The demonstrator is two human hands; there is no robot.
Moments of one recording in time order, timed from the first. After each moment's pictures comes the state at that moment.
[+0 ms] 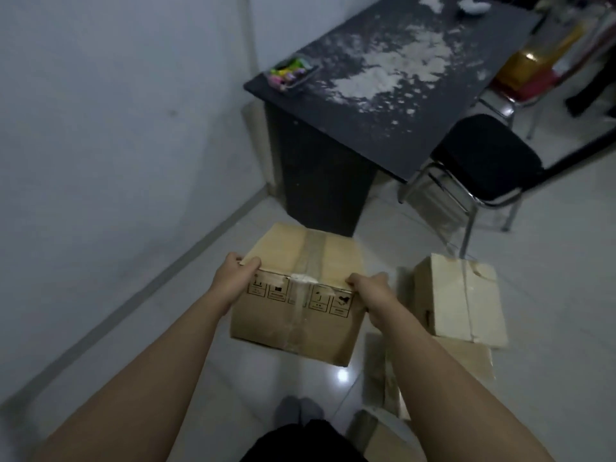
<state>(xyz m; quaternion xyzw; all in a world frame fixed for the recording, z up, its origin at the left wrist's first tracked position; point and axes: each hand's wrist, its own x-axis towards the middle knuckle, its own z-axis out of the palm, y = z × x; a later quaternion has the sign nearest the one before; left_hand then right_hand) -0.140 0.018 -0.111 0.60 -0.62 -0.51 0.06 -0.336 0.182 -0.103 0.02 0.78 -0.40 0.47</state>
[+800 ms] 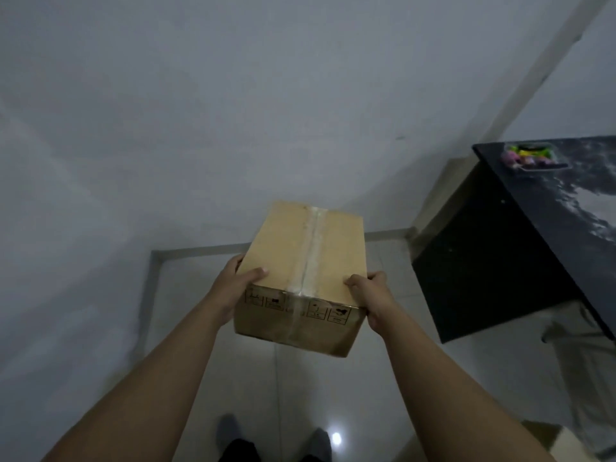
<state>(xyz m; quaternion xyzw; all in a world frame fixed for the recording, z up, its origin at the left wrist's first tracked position) 0.126 0.051 -0.092 0.65 -0.29 -0.57 0.41 -0.133 0.034 -0.081 -0.28 0.69 -0.28 0.61</state>
